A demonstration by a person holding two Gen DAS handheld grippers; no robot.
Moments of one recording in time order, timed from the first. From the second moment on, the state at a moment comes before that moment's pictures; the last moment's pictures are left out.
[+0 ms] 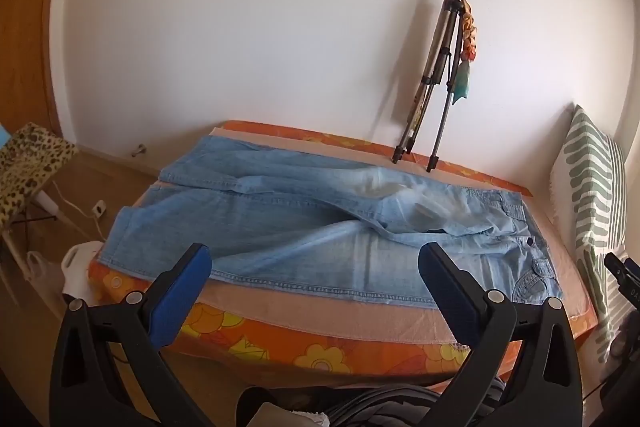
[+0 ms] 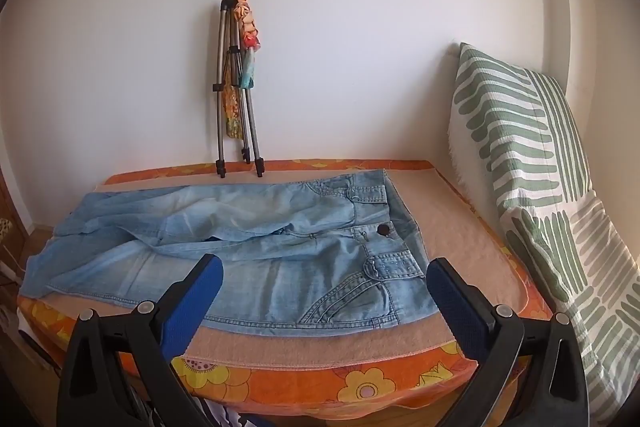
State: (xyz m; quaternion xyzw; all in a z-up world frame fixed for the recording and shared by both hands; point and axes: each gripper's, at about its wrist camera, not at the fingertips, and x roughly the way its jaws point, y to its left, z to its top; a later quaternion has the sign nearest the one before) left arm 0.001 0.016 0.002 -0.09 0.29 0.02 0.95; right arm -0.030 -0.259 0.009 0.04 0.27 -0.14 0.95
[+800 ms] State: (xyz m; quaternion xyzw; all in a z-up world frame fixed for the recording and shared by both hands) left arm 0.001 0.017 -0.001 -0.10 0.29 0.03 0.95; right arm -0.028 -0.261 0.007 0.05 0.27 -0.13 0.95
